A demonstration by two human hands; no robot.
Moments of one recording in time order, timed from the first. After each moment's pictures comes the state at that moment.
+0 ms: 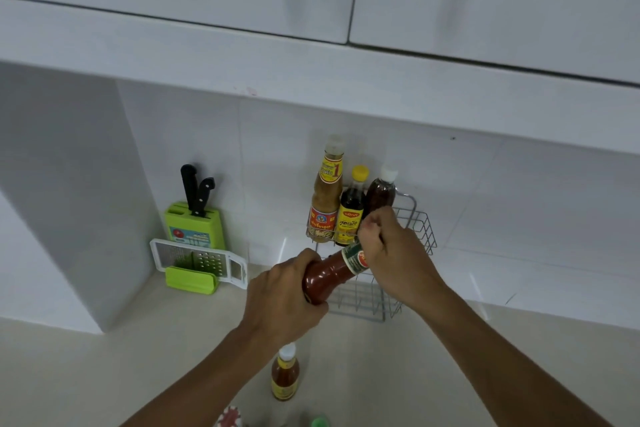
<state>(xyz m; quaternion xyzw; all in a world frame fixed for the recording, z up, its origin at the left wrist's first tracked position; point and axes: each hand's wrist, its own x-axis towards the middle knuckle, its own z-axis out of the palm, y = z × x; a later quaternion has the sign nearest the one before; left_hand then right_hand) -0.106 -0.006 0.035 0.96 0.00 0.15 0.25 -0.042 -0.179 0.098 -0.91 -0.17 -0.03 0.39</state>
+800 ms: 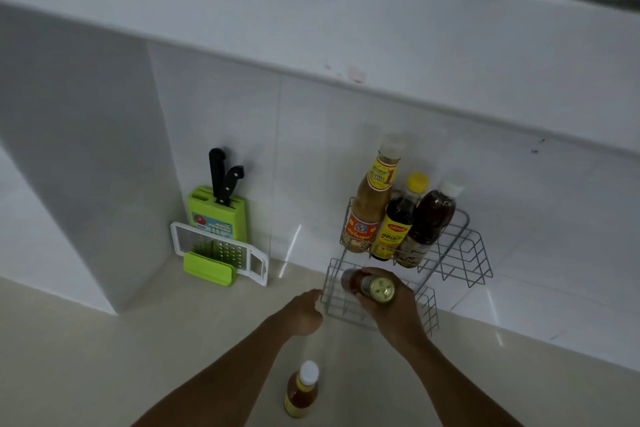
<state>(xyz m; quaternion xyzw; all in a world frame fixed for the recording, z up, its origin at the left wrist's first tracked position) 0.002 0.043 -0.138 0.85 0.10 -0.24 0.45 0.026 -0.156 -0.075 -0.83 -0.11 0.02 0.55</state>
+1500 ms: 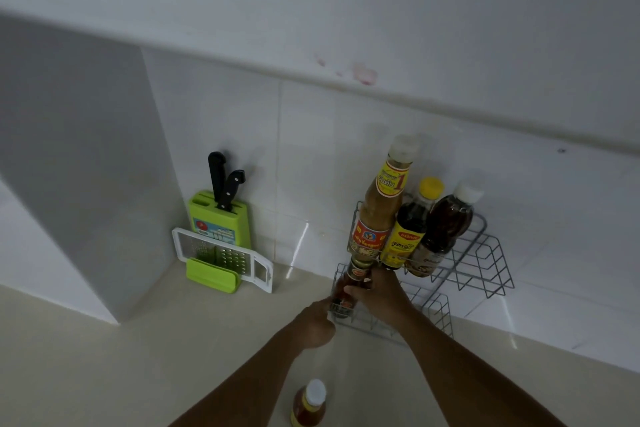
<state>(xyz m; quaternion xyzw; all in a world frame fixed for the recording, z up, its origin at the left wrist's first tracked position) 0.013 0.031 -0.151 0.85 0.12 -0.21 0.47 0.092 -0.122 -0.105 -0.90 -0.16 0.13 0.39</state>
